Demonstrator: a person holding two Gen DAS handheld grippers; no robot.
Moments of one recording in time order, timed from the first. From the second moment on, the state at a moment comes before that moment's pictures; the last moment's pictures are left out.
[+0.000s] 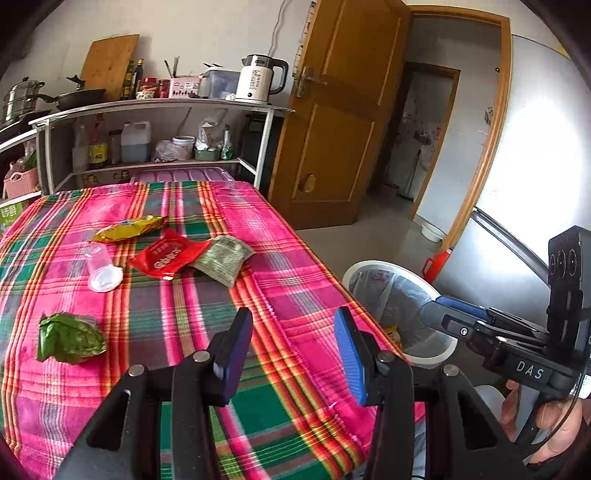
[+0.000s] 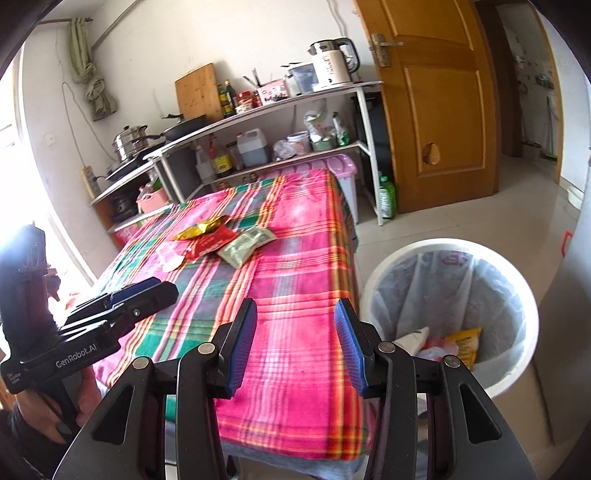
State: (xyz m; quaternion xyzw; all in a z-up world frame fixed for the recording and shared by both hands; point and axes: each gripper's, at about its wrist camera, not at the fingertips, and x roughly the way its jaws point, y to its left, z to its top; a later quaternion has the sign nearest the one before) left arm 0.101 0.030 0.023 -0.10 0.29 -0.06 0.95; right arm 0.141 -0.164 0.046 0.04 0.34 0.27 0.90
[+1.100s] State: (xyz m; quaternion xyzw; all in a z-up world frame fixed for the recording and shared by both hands) left arm 0.092 0.191 -0.028 -0.18 0.34 0.13 0.91; right arm 0.203 -0.024 0.025 0.02 0.41 0.35 0.84
